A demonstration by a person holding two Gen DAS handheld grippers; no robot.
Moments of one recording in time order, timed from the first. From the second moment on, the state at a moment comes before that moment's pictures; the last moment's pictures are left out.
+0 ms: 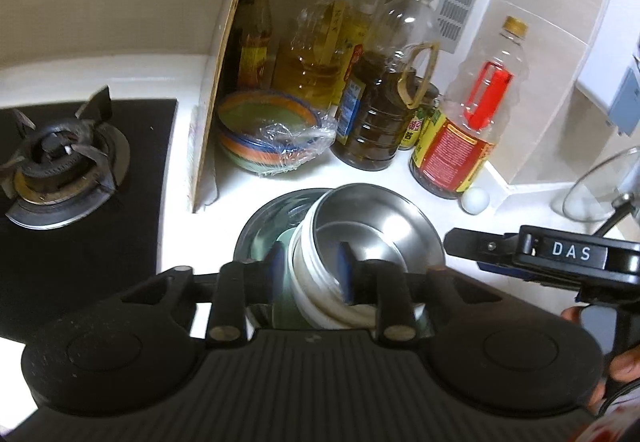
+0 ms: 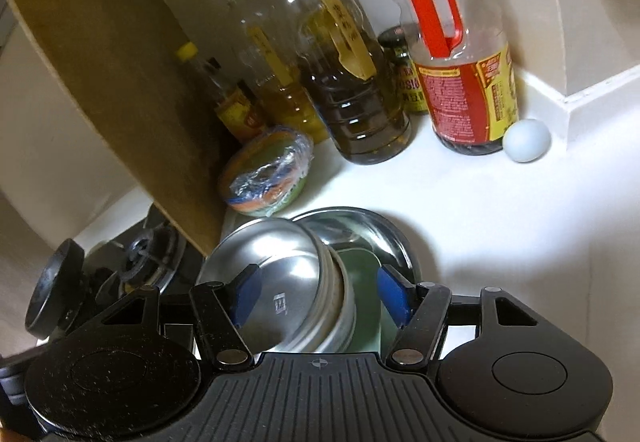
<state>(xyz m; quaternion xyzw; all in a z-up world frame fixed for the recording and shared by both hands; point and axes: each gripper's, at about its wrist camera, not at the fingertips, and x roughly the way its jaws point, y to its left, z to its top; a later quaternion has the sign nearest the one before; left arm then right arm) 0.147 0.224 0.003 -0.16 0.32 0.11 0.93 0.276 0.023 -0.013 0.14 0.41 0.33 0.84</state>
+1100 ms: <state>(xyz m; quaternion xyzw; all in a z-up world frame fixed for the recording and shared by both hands) -0.017 0.055 -0.016 -0.12 0.37 0.14 0.91 0.076 -0.107 -0.039 0.04 0.43 0.34 0.84</state>
